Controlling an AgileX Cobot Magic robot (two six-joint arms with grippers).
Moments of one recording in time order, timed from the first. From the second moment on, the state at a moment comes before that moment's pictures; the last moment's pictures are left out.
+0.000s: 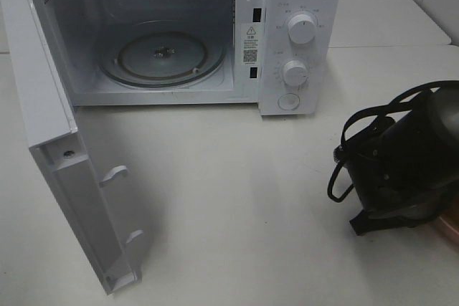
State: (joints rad) left arm 0.03 0.00 -0.49 -0.05 1.05 0.03; right arm 0.65 1.93 -0.63 -1.17 0.80 1.41
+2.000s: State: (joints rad) left arm 0.03 0.00 -0.49 -0.05 1.05 0.03; right arm 0.65 0.86 -0.63 -0.19 0.94 0.13
